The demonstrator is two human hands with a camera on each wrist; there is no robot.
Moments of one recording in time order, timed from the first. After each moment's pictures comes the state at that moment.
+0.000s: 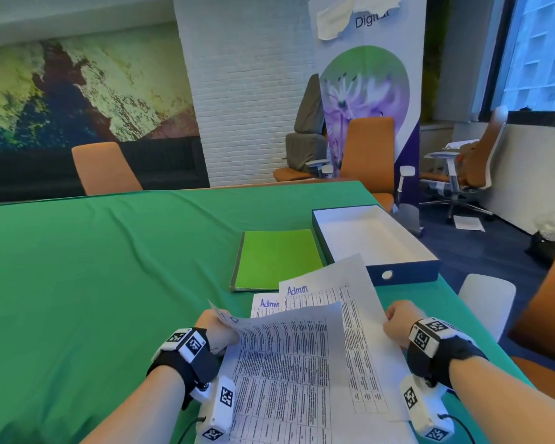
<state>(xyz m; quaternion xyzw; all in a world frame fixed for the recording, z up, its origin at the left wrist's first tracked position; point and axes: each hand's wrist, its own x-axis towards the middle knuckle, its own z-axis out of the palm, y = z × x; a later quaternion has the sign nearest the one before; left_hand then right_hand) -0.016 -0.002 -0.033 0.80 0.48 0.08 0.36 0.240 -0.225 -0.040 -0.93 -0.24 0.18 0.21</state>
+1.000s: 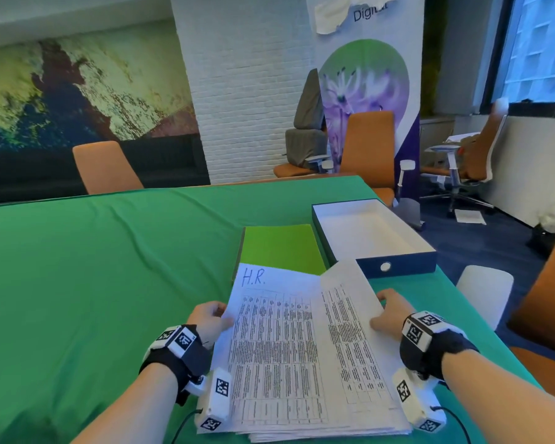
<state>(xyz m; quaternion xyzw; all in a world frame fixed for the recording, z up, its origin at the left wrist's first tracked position) -0.039 0.000 -0.038 0.73 0.45 0.19 0.48 0.222 -0.228 -0.040 -0.89 -0.27 0.21 0.29</state>
